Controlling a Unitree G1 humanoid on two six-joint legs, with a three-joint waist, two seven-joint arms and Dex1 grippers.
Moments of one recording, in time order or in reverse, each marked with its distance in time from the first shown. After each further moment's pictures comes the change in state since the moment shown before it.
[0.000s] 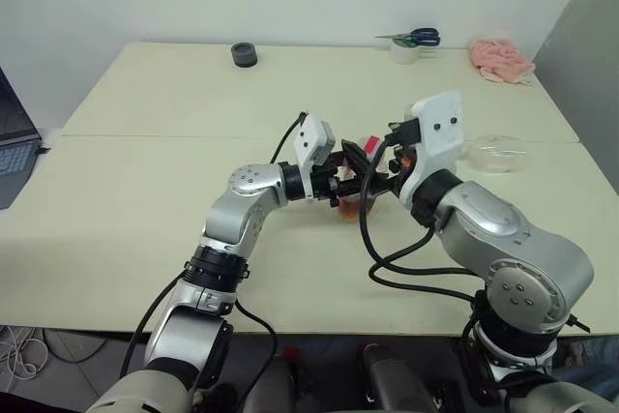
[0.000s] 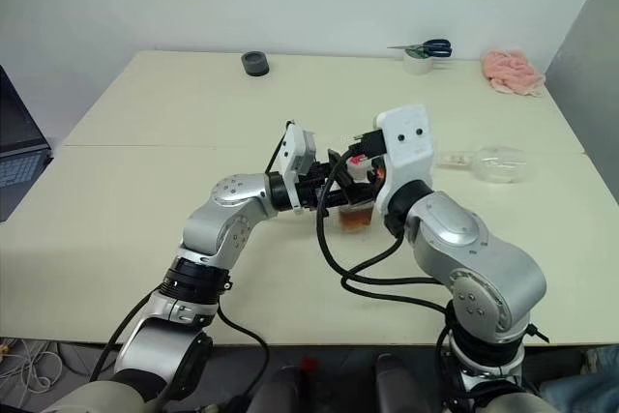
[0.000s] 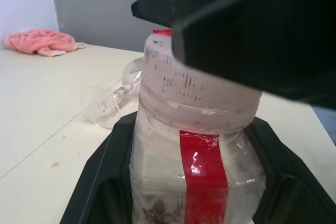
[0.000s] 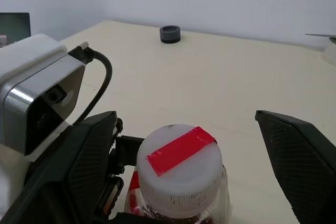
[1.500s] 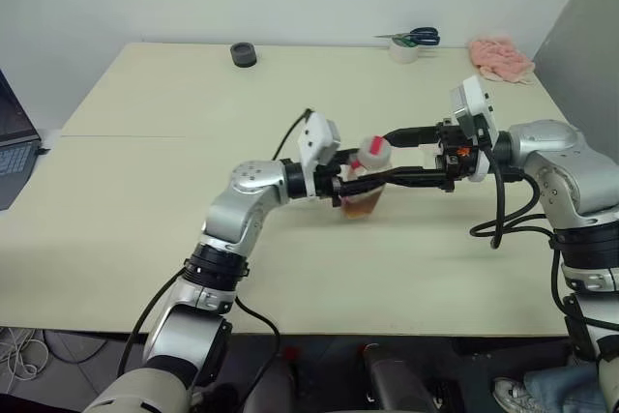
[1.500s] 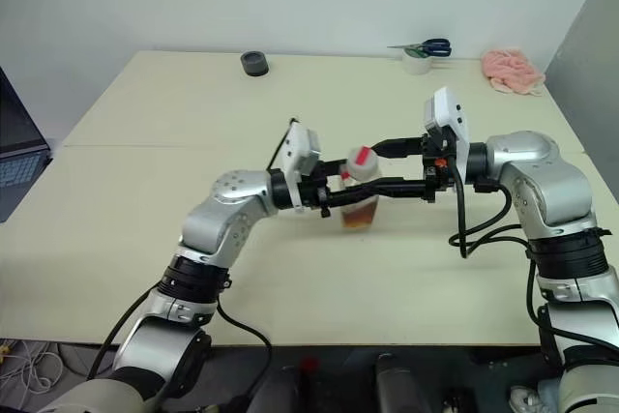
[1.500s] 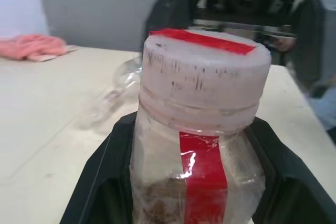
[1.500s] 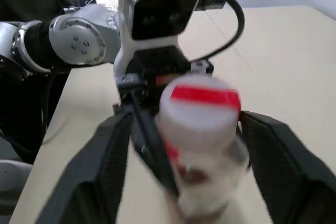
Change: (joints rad) left arm -0.010 0.020 0.010 -0.035 0.016 0.007 0.014; right arm -0.195 -0.588 0.096 0.836 0.045 -0.762 1.358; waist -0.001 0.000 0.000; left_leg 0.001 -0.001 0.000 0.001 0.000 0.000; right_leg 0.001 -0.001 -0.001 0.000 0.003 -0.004
